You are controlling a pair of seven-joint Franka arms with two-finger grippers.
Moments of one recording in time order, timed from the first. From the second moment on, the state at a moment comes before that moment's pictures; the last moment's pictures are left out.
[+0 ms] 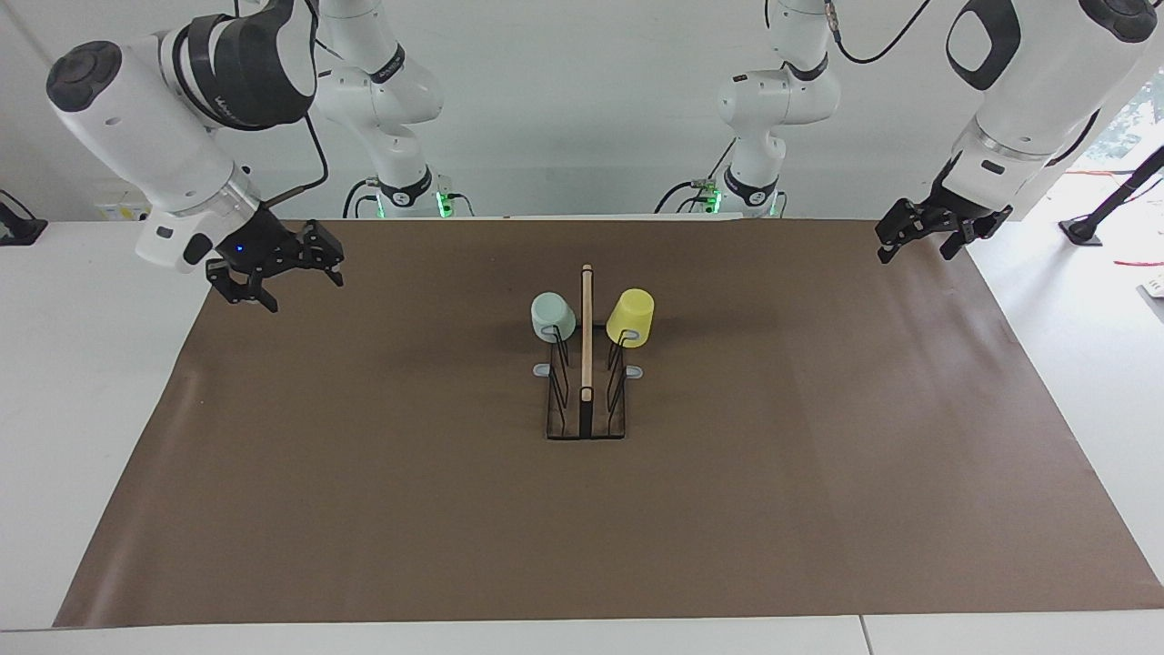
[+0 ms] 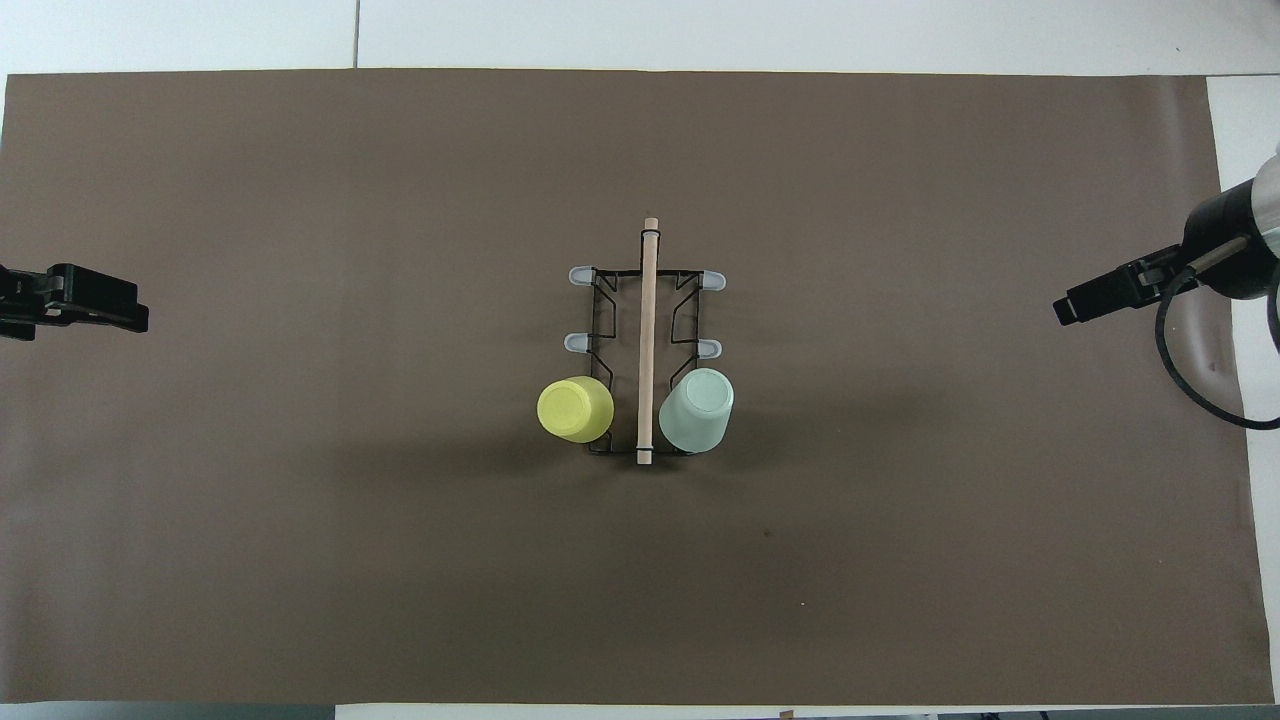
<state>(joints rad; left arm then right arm) -0.01 -0.04 -0.02 -1.67 -0.01 1.60 -0.01 0.01 0.06 -0.05 -1.62 0.10 1.57 -0.30</state>
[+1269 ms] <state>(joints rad) -0.01 -0.04 -0.02 -1.67 -0.01 1.60 -0.01 0.02 0.02 -0.09 -1.55 -0.03 1.40 -0.02</state>
